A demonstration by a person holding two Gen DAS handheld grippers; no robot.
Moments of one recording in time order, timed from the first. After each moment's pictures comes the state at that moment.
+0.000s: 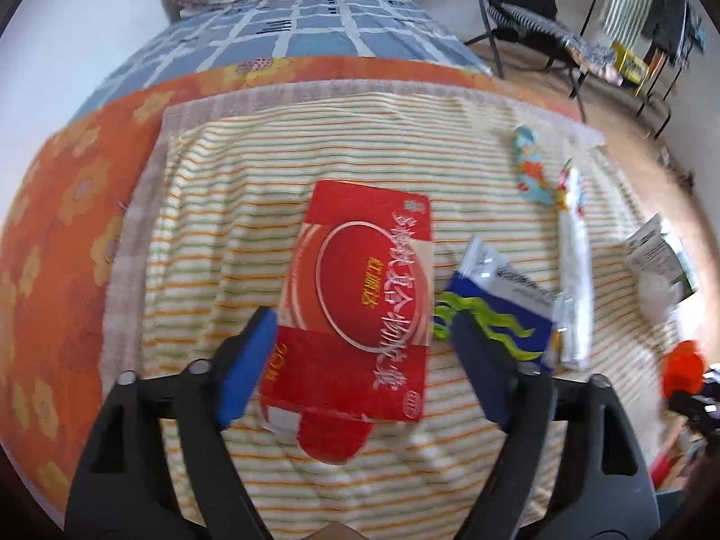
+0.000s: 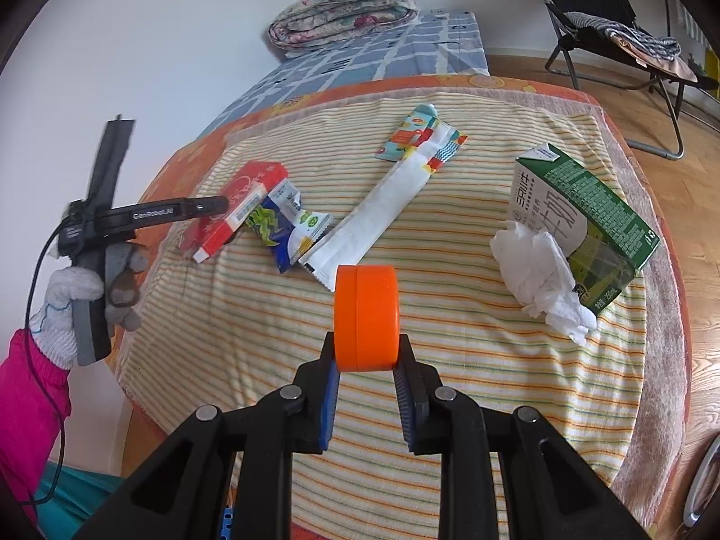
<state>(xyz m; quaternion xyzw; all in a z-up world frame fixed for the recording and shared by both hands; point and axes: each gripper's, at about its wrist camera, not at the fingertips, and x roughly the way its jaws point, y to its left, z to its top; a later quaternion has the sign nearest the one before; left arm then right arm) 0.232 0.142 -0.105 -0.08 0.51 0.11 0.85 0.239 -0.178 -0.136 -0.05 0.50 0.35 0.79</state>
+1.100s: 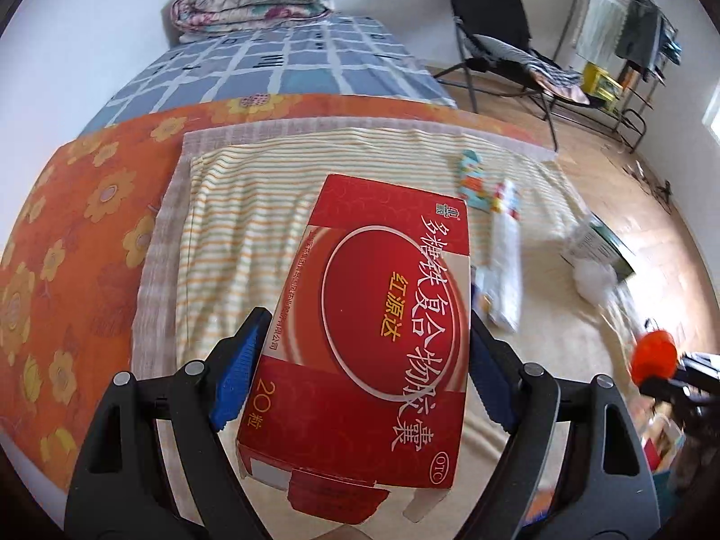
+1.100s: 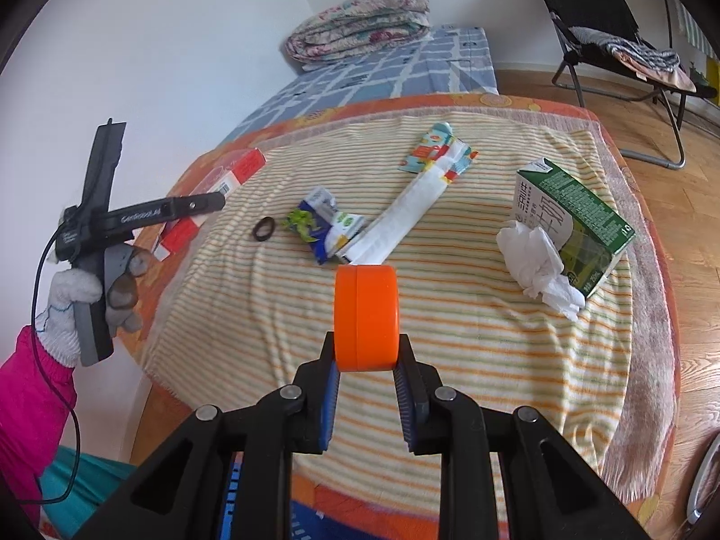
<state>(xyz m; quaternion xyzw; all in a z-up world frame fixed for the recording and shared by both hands) 0.154 0.117 -0.042 -0.10 0.46 0.07 0.88 0.195 -0.199 -0.101 -0.04 0.47 0.37 0.80</state>
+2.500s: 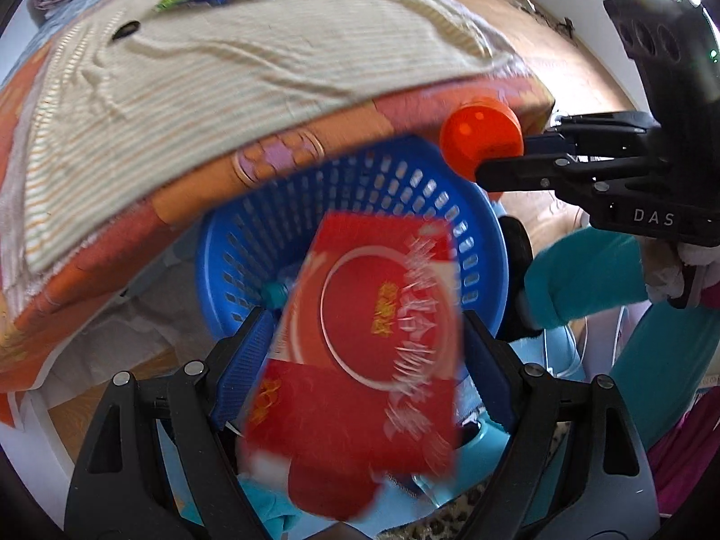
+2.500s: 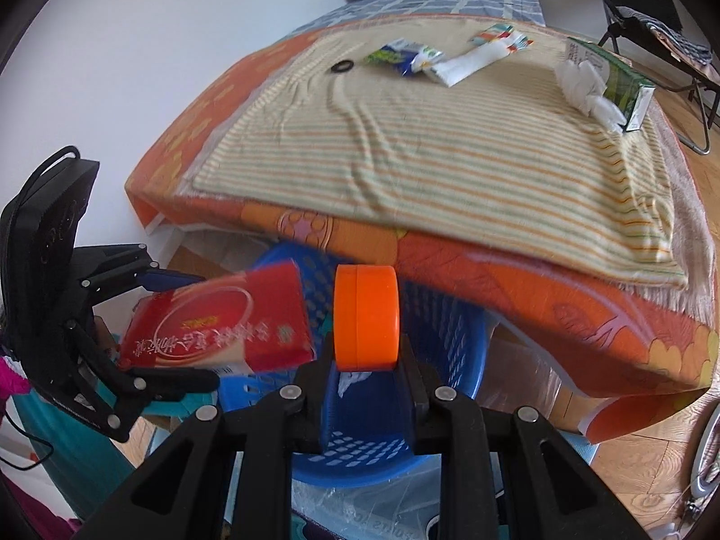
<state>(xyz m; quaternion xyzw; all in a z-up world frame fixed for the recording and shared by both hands) -0.059 -0.062 -0.132 -0.03 0.60 -0.12 0.79 0.042 -0.230 -0.171 -0.12 0.53 0.41 0.74</state>
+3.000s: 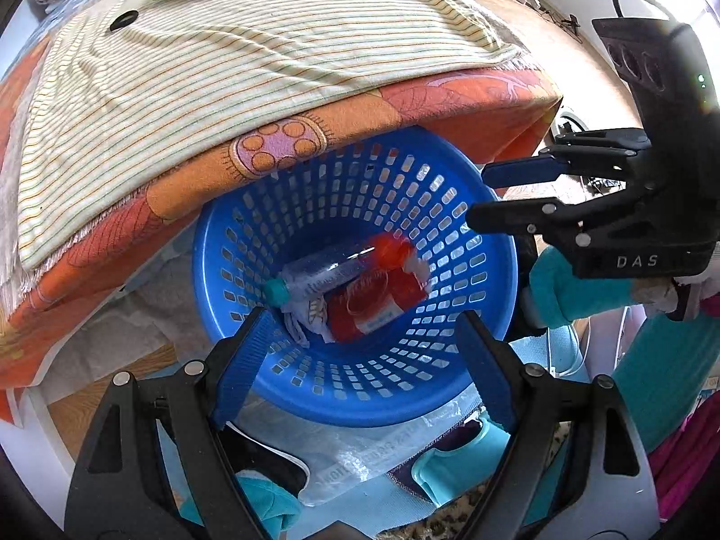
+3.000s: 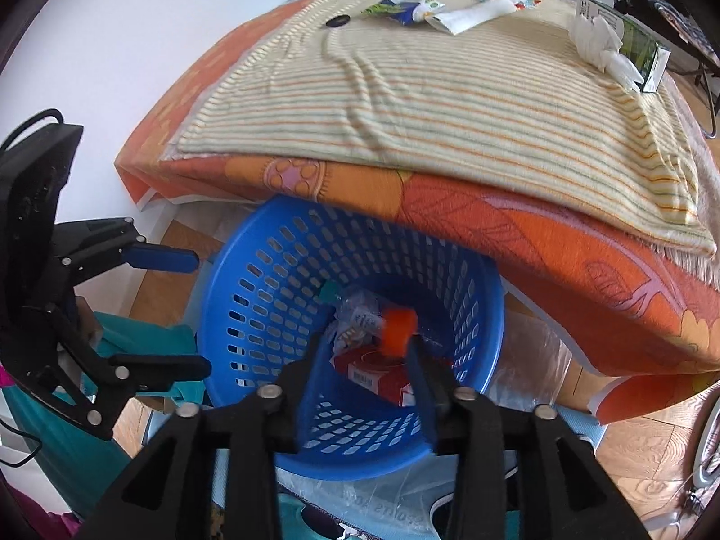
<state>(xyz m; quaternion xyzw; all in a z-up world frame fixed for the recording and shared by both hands) -0.055 -0.060 -0.137 -0.03 0.61 -0.11 0.78 0.042 -0.223 -0.203 -0.14 0.56 0.39 0.71</state>
